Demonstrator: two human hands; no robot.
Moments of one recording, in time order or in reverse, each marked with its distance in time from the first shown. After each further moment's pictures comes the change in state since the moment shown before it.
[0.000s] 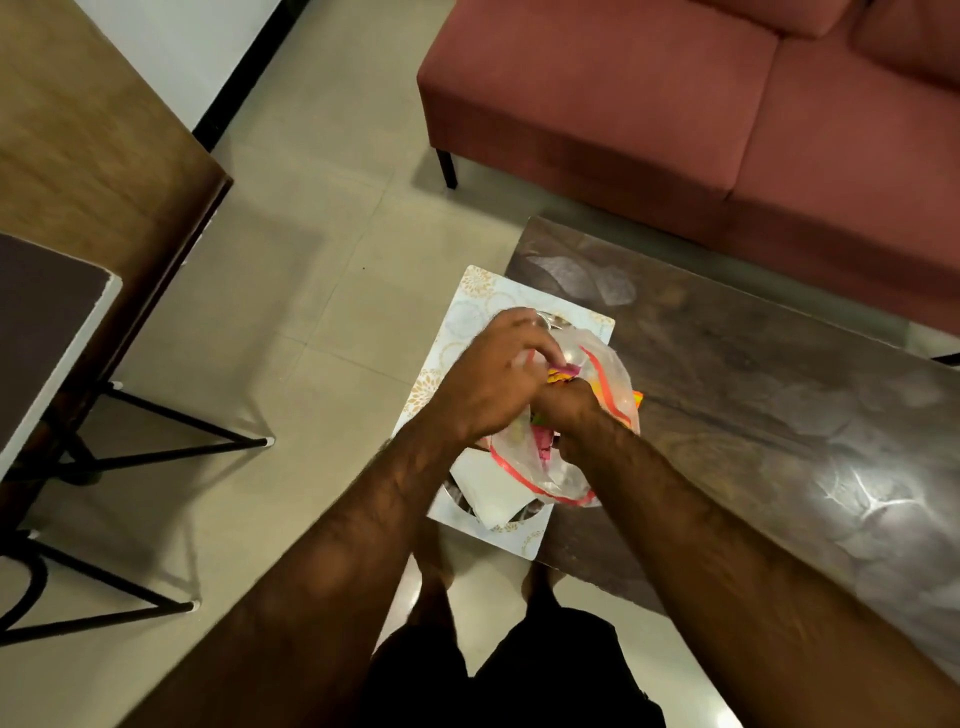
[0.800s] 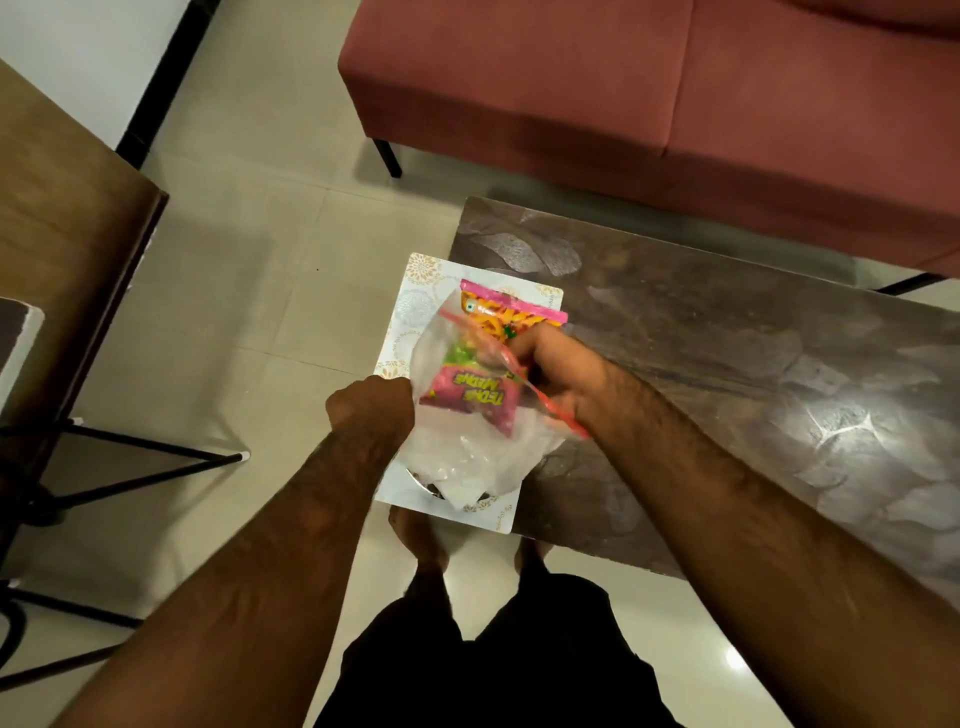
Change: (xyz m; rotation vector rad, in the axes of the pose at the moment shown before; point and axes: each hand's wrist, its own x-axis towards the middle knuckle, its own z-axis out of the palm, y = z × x) left_hand -0.004 -0.088 0.007 1.115 -0.192 -0.400; right_hand -0.020 -0.017 -0.060 0.316 -0.341 0.068
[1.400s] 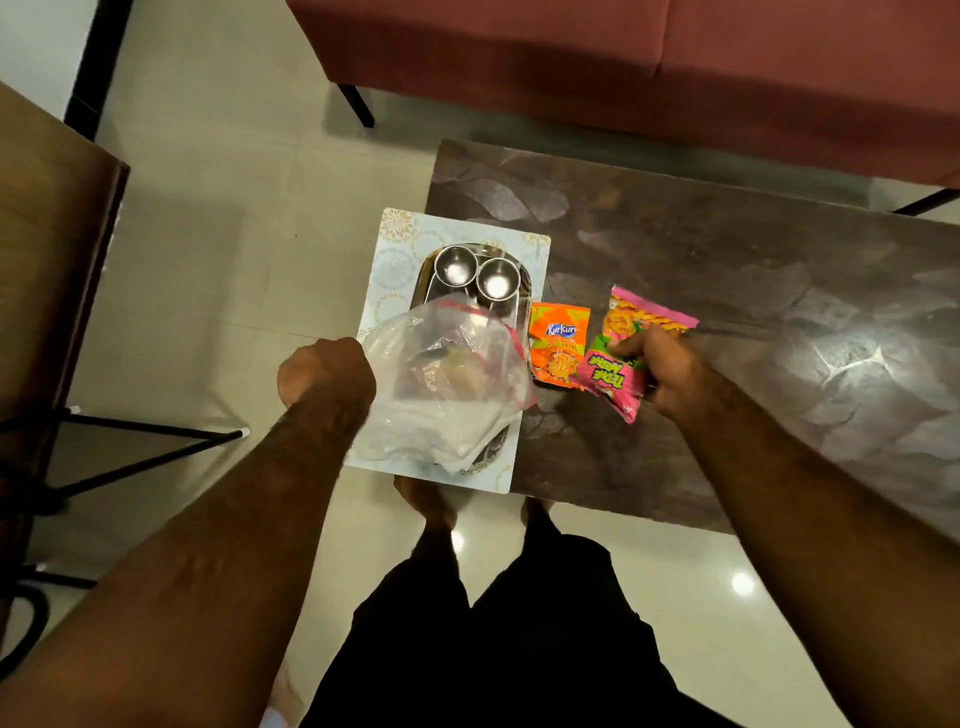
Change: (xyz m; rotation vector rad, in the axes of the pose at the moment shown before) left_hand 0.018 -0.007 0.005 0.101 0.005 -0.223; right_hand 0.013 0.055 -0.139 0.171 0.492 0.010
